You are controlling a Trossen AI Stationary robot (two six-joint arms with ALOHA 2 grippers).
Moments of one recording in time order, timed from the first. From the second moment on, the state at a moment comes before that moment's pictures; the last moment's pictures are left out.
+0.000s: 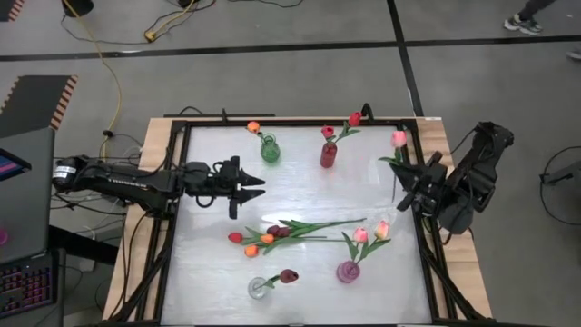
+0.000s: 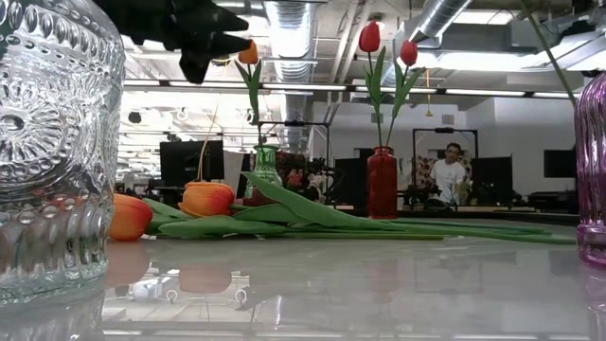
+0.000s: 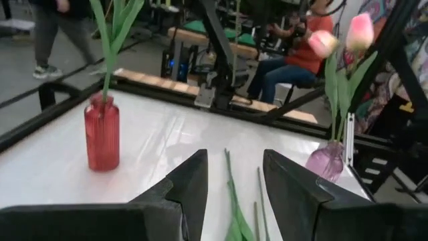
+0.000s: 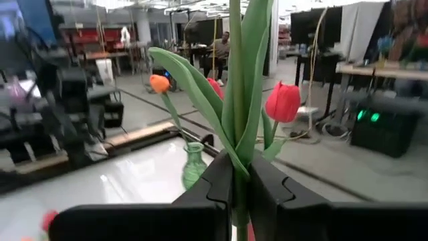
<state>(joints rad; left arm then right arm) 0.01 1.00 0.51 0.38 -0.05 -0.24 0.89 0.70 0.84 -0.88 1.57 0.80</state>
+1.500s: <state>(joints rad) -0.11 1.00 0.50 0.41 -0.12 -0.23 1.26 1.08 0.84 0.23 1.57 0.24</state>
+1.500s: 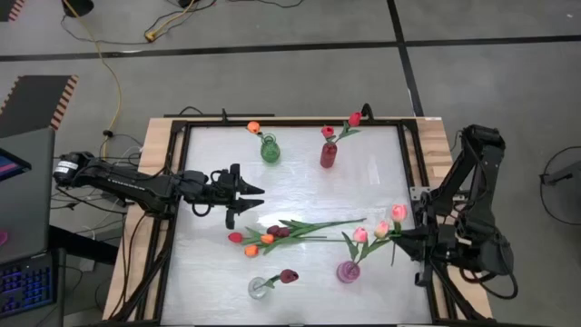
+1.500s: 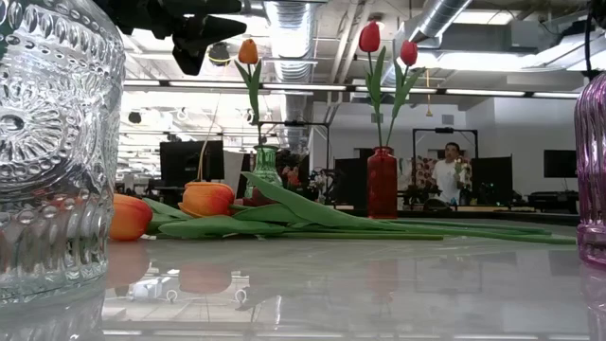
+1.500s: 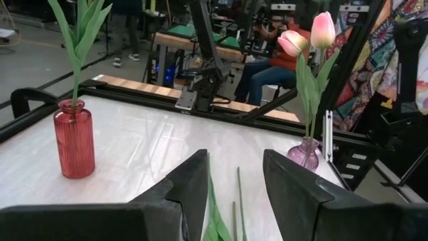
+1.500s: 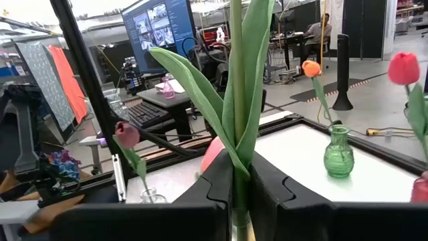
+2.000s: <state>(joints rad) -0.11 1.00 0.50 0.41 -0.12 -0.23 1.21 1.26 0.84 0.42 1.54 0.25</state>
